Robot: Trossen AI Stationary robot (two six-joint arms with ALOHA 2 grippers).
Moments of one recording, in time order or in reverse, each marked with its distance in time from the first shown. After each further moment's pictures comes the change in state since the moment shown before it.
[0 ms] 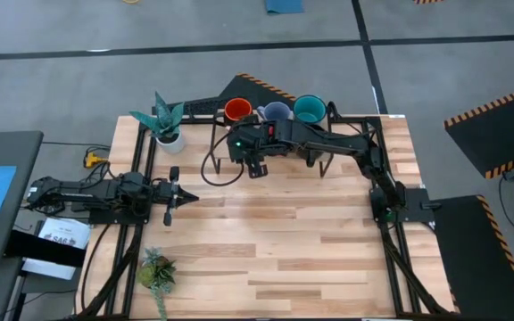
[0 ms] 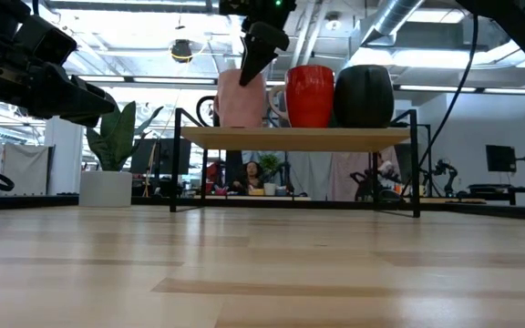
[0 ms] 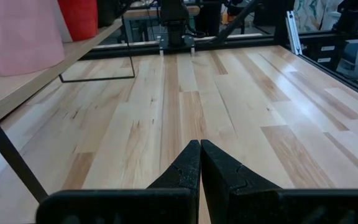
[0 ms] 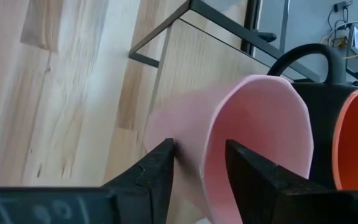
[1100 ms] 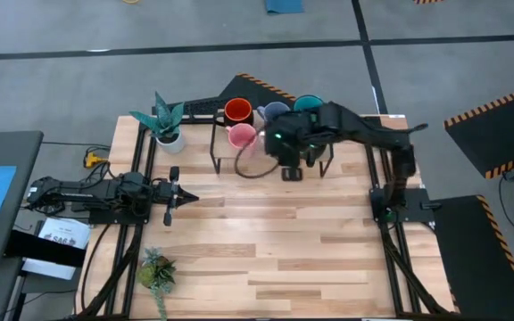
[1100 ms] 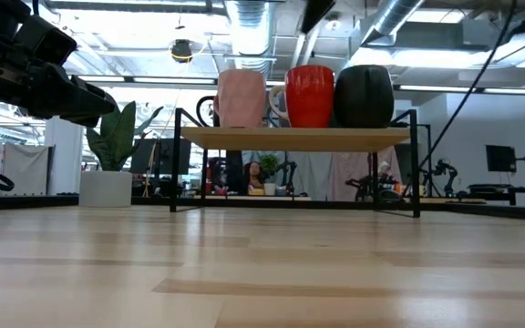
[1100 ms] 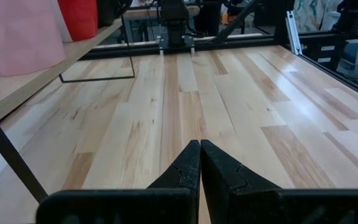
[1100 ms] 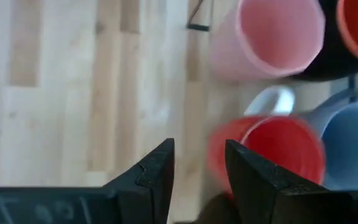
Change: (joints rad) left arm 0.000 0.000 0.000 0.000 0.000 0.000; right arm 0.031 -0.258 -0.035 -0.327 -0.210 0.297
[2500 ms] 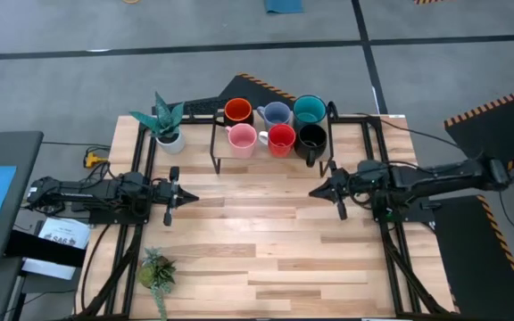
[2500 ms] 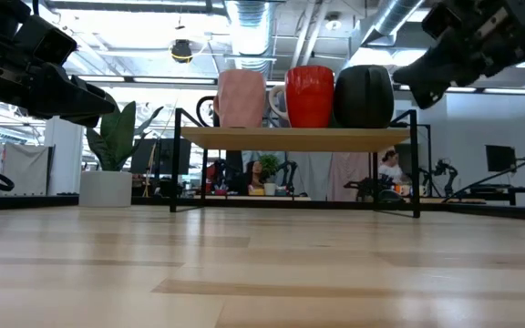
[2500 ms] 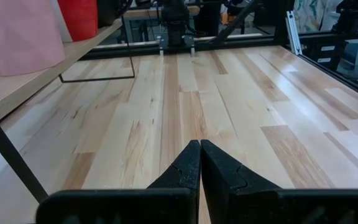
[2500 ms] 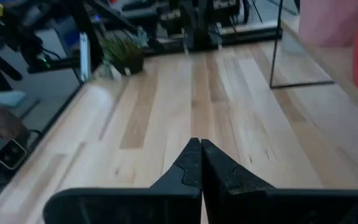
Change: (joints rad) left arm 0.000 0.000 0.000 0.000 0.000 0.000; right arm 0.086 -1.155 -1.921 1.575 -0.253 0.349
